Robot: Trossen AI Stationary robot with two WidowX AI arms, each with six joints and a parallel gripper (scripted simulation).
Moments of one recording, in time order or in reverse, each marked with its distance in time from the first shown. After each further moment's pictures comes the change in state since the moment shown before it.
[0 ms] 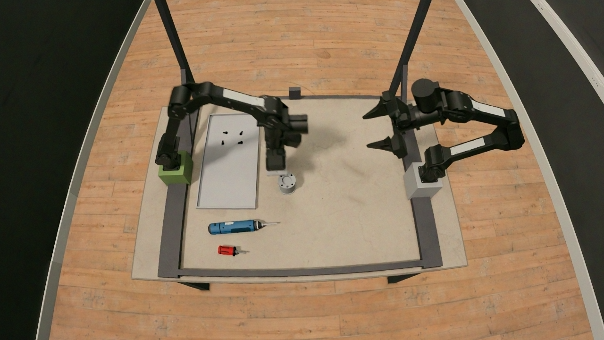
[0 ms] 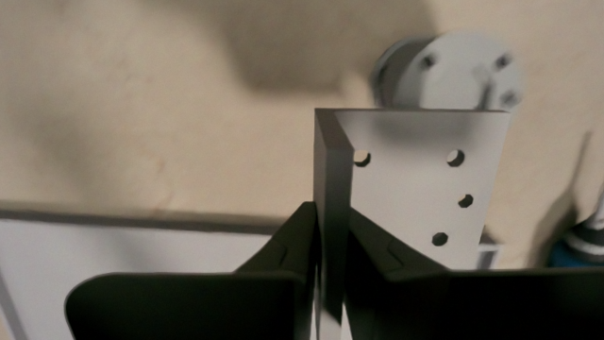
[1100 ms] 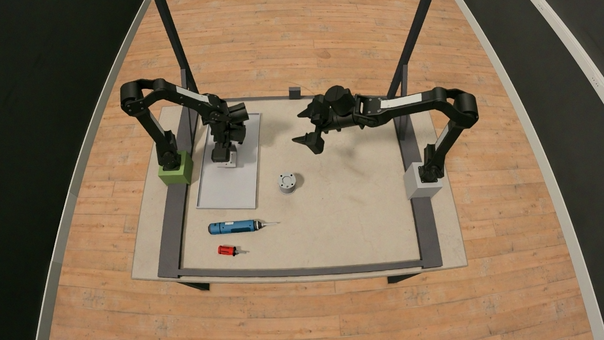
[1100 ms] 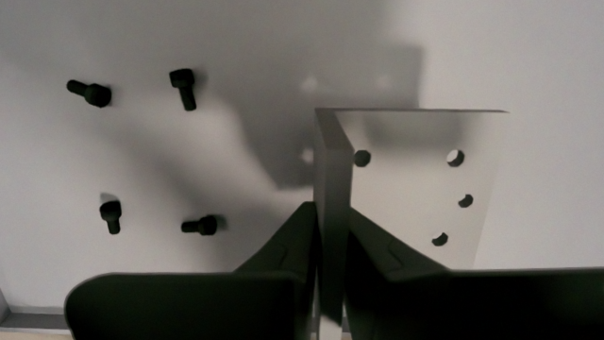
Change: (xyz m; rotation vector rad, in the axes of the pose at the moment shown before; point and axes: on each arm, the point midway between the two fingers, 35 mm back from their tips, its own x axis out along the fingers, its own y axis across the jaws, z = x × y) left arm 0.216 -0.078 0.006 0.092 0.014 -0.149; right arm 0.059 0.070 -0.180 0.055 -0.007 -0.008
